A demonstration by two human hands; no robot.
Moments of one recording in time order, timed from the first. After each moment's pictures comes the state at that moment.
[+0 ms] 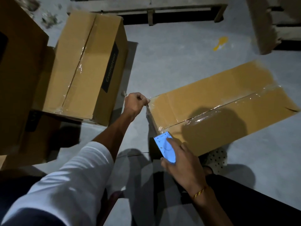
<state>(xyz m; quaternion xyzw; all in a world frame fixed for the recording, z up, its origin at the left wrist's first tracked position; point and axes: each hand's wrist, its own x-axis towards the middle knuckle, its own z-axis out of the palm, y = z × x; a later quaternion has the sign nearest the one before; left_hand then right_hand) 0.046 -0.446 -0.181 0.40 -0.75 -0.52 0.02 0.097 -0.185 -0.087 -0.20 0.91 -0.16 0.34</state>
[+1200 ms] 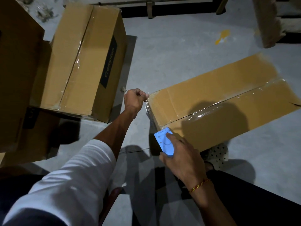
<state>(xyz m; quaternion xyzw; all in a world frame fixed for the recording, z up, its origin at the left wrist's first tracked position) 0.043 -0.442 -0.195 0.44 -0.72 -0.53 0.07 0.093 -0.200 -0.076 -0.18 0.91 -0.13 0.36</state>
